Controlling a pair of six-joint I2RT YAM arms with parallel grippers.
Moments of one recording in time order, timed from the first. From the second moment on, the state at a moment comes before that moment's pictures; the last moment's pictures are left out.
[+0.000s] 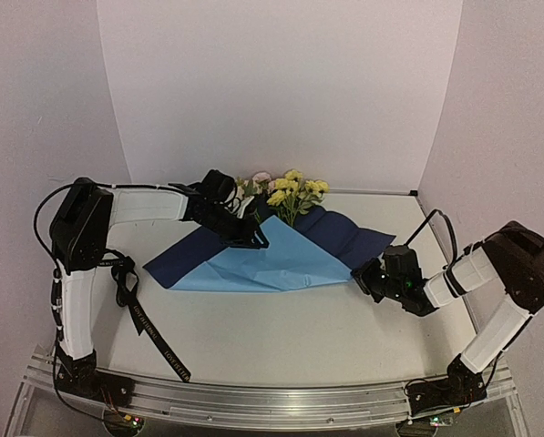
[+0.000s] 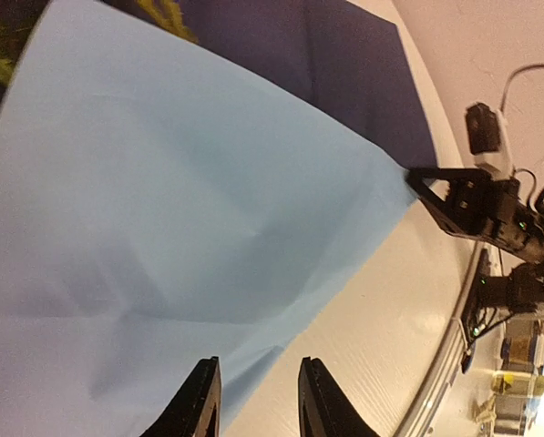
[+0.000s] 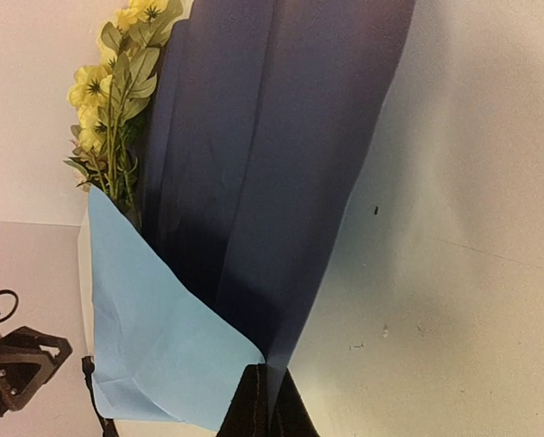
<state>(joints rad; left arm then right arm) -0.63 2.08 1.56 -0.37 0.60 -0.33 0.51 1.64 0.45 0.63 0.03 1.16</state>
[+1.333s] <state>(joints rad) -0.73 2.07 1.42 -0.35 0.74 -0.30 0.55 1.59 0.55 0.38 0.15 1.17</state>
